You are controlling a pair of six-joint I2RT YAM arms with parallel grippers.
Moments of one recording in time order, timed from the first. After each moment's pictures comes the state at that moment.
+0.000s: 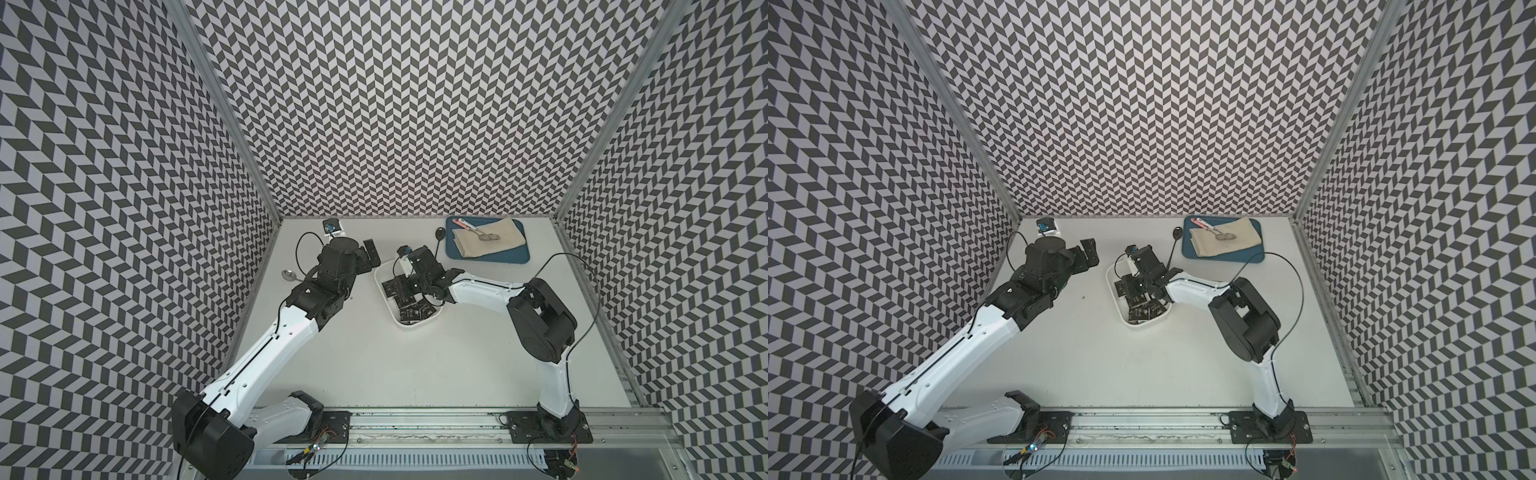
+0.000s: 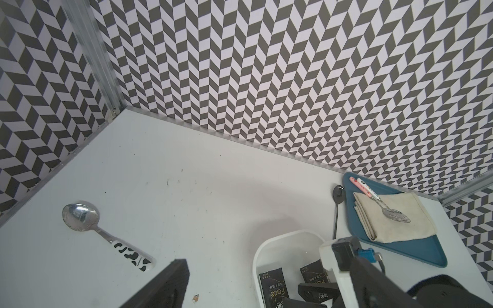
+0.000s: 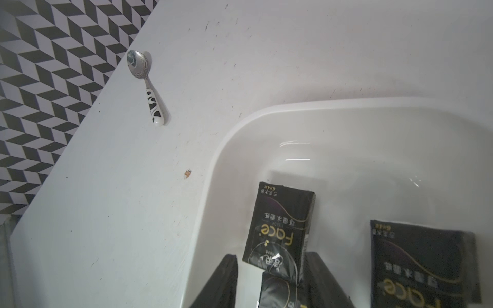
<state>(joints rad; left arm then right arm) -0.50 1.15 1.07 -0.34 -0.41 -0.50 0.73 2.05 1.41 -0.11 -0.18 0.34</state>
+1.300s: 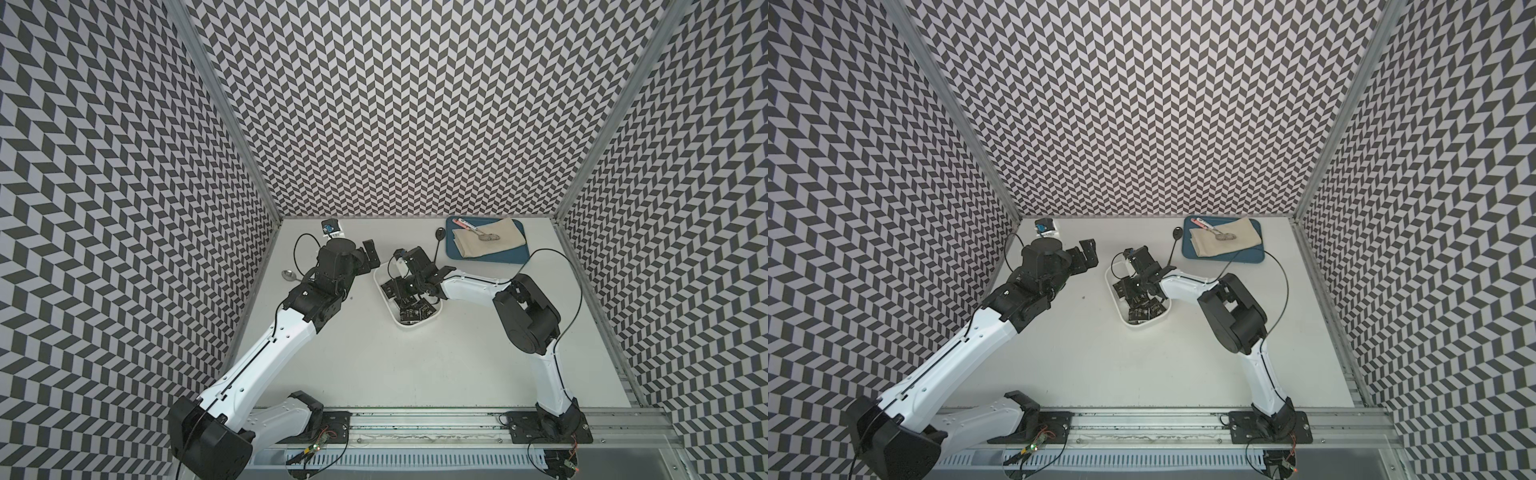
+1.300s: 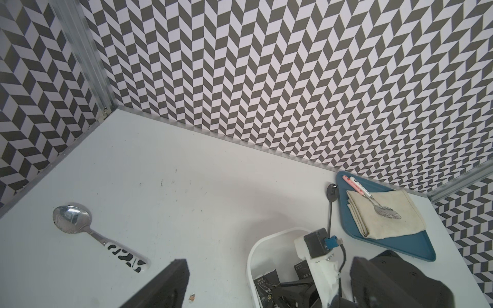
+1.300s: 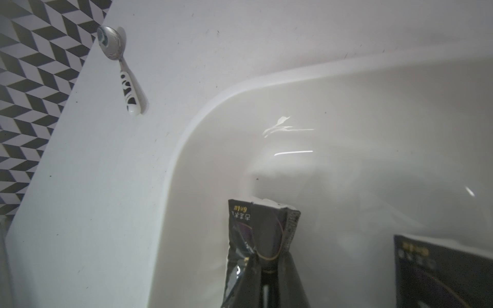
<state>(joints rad) -0.49 1.14 1.06 -0.33 -0.38 -0.50 0.72 2.11 1.48 -0.18 -0.22 0.36</state>
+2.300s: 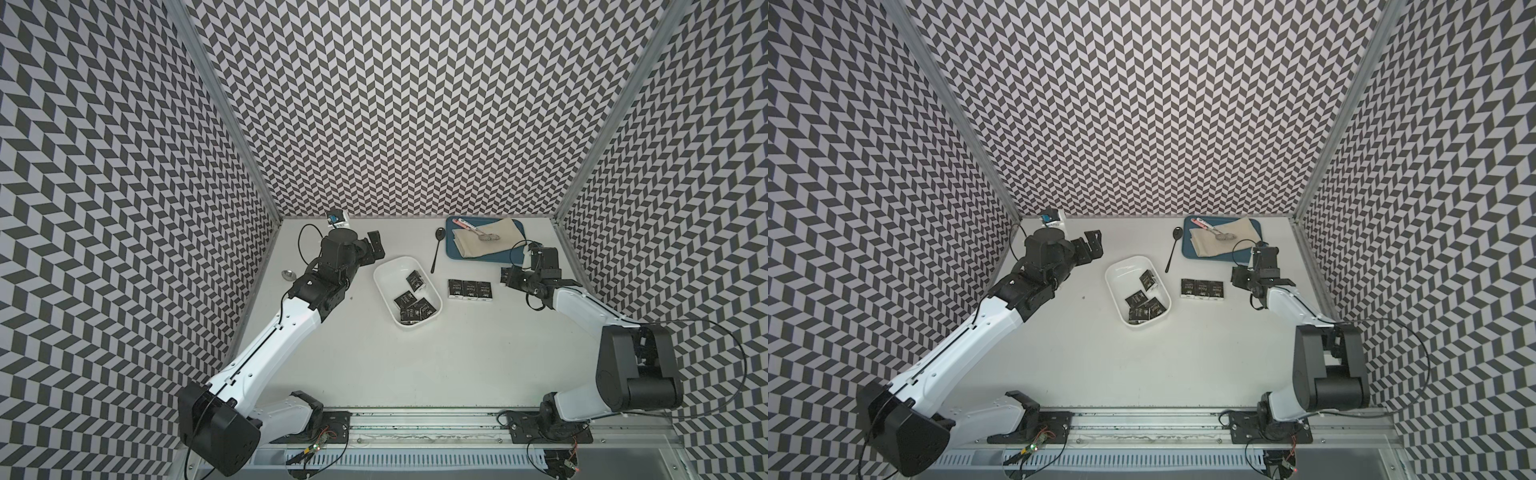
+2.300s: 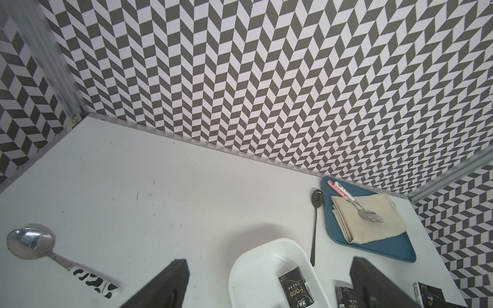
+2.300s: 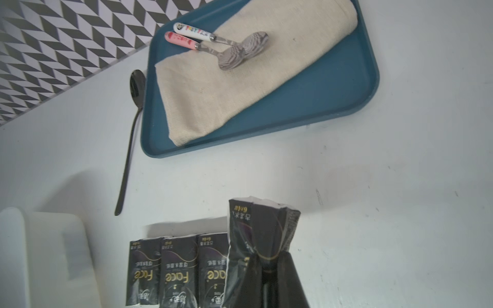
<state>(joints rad) -0.47 1.21 1.13 -0.28 -0.30 -0.49 0.02 1.49 0.85 -0.18 -0.09 0.34</state>
